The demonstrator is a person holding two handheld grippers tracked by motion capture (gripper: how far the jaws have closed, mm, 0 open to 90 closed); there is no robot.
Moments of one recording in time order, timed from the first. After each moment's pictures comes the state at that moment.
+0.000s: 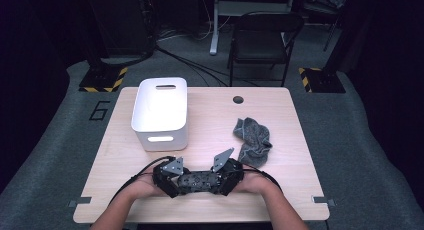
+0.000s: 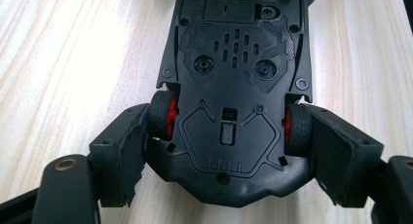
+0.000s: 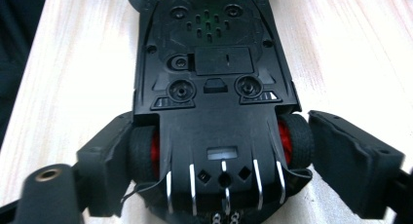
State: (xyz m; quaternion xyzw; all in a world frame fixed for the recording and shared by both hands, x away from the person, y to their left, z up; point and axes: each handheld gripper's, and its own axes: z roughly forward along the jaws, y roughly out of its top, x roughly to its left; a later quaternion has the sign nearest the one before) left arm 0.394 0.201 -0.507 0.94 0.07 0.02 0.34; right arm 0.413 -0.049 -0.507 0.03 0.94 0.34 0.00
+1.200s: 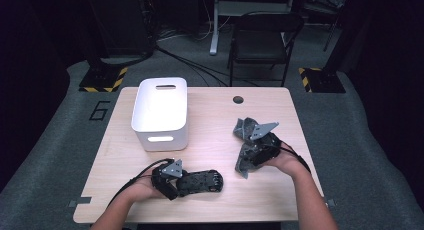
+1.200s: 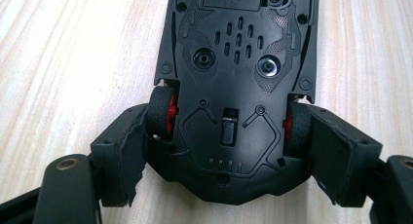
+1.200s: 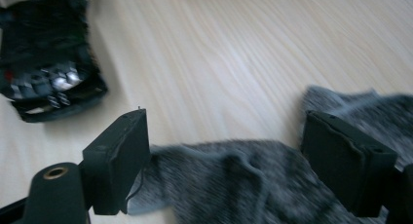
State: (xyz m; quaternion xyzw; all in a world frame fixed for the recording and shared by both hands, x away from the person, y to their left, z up) left arm 0.390 0.204 -0.513 0.94 0.07 0.03 0.33; right arm 0.457 -0.160 -0.439 0.19 0.91 0.34 0.13
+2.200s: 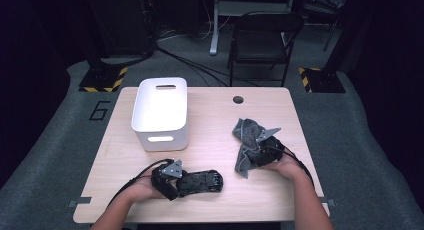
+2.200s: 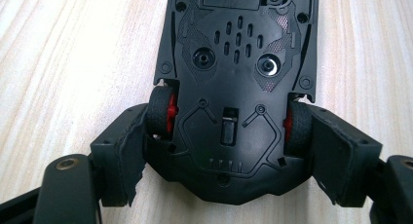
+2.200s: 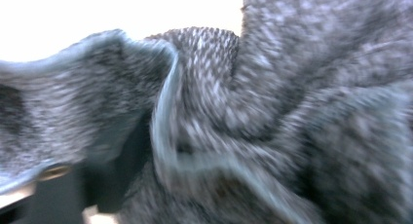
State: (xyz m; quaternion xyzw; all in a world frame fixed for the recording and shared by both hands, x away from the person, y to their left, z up) left arm 0.389 0.205 -0.514 0.94 0.07 0.03 0.33; right arm 0.479 -0.186 -0.509 0.29 0.90 0.30 0.12
